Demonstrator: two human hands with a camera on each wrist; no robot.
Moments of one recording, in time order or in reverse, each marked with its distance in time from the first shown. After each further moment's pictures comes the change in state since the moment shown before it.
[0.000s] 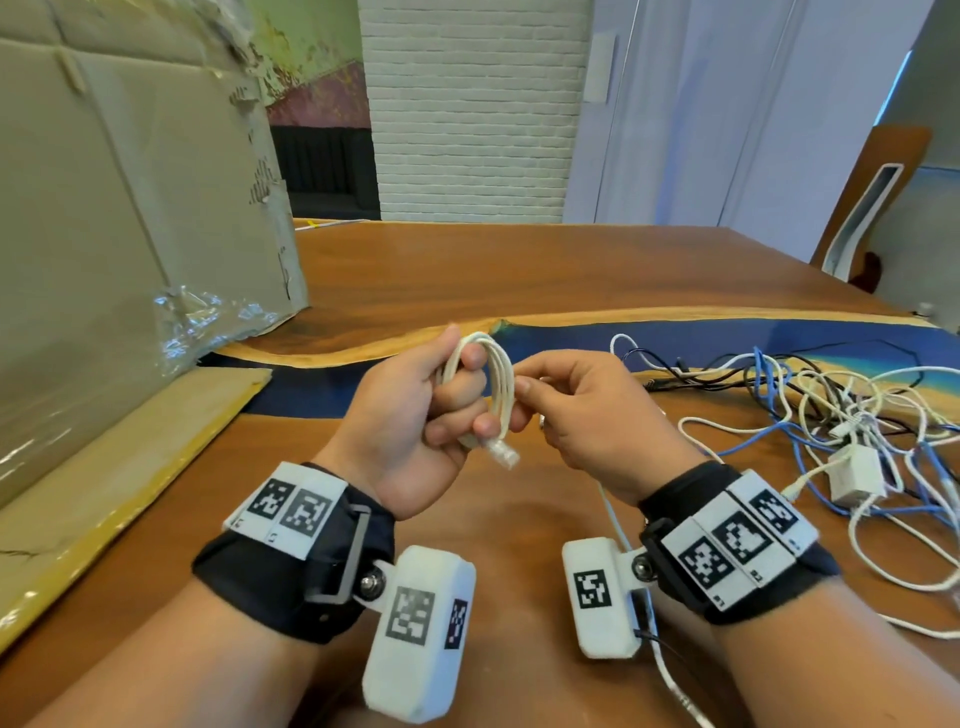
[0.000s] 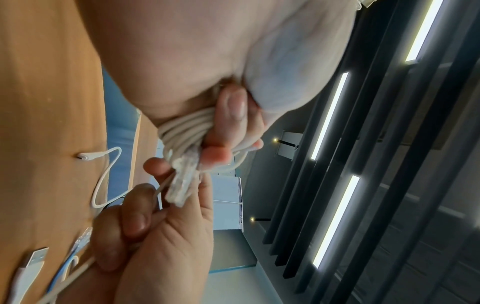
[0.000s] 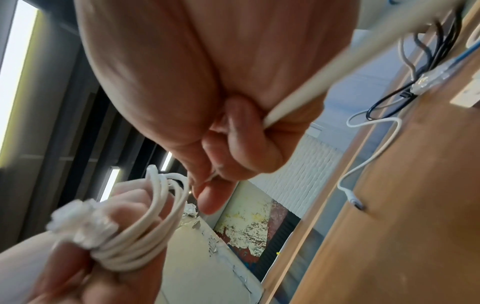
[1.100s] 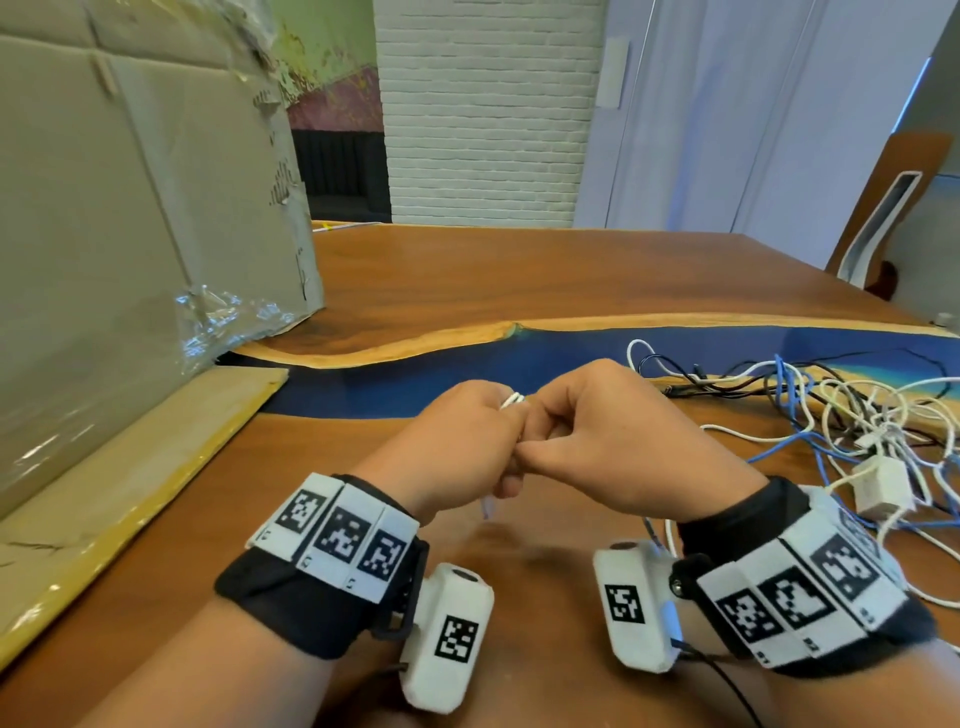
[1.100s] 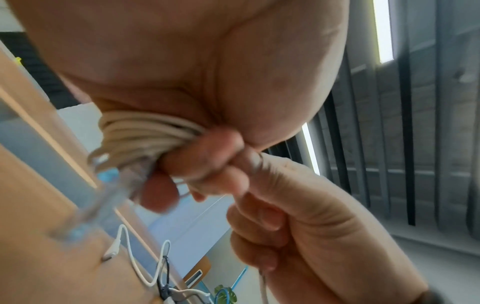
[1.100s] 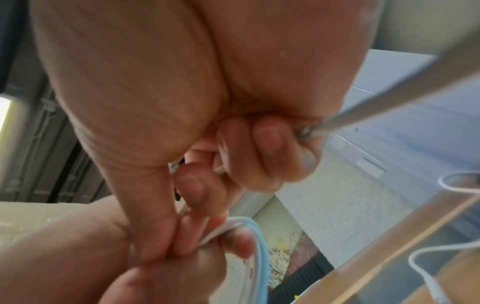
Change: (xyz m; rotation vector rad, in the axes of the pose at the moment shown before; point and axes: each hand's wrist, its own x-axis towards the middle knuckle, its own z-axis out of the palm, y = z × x) left_hand 0.001 -0.010 -0.001 1.167 0.154 -0.037; right_hand -0.019 -0.039 0.002 -0.566 -0.163 -0.033
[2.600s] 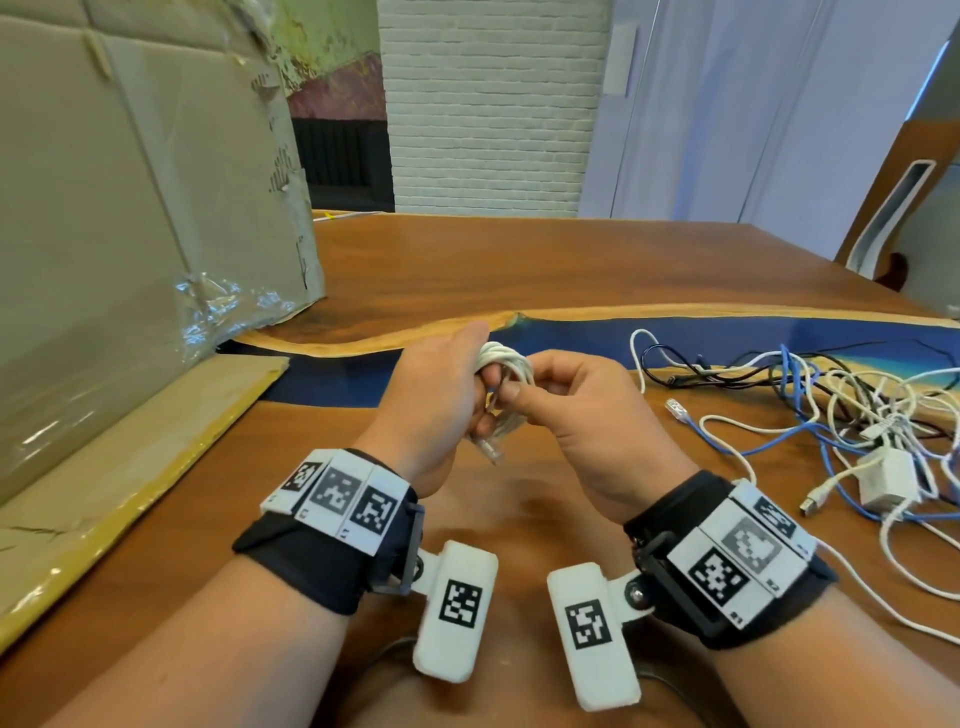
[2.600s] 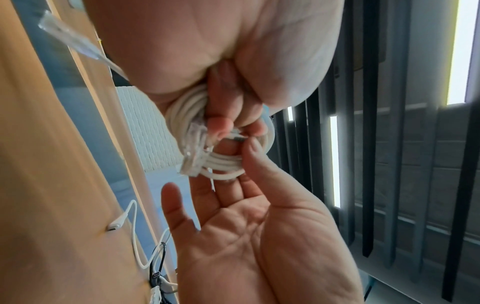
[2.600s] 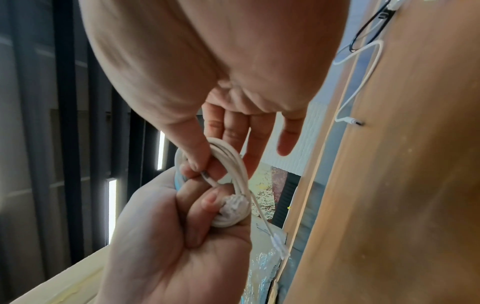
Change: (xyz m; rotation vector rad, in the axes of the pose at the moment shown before) left_hand 0.015 -0.004 0.000 -0.604 0.263 0.063; right_hand 0.019 0.018 0.041 0.878 0.206 0.017
